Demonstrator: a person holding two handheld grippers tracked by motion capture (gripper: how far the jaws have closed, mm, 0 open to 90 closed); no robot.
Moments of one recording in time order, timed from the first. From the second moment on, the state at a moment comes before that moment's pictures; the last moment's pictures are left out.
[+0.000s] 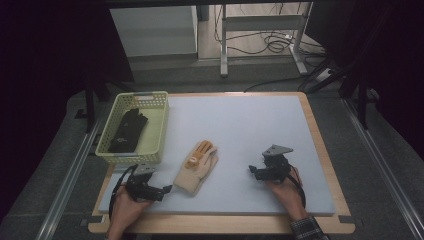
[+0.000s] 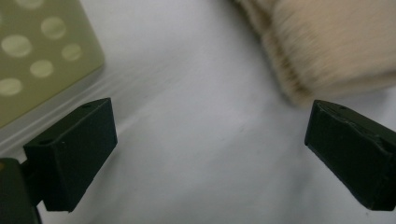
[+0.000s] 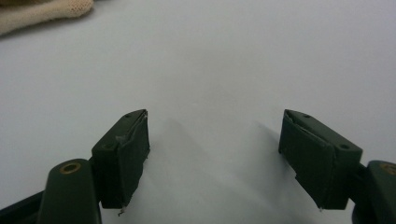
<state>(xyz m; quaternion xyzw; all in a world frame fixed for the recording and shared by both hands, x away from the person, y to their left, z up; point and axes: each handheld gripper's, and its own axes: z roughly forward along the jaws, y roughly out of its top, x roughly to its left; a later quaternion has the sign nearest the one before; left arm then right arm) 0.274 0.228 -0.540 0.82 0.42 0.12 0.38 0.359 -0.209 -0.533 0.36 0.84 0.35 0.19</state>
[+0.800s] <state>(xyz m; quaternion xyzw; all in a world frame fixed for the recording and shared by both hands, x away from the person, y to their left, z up) 0.307 0.147 -0.509 0.84 0.40 0.11 0.35 0.359 -0.208 -0.534 0.37 0.84 0.35 0.19</state>
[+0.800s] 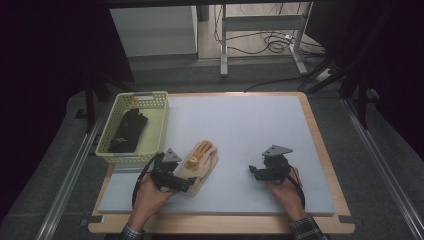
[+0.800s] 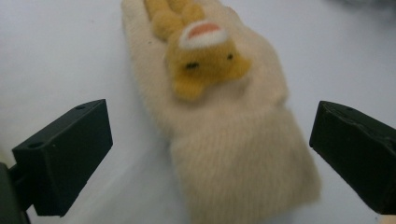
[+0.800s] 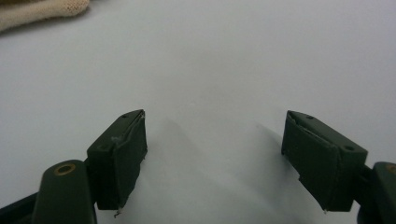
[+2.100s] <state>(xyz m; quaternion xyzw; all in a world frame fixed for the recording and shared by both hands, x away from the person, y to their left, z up) 0.335 0.121 -0.513 0.86 0.41 0.12 0.30 0.359 -0.208 -0.534 0.37 0.84 0.35 0.19</state>
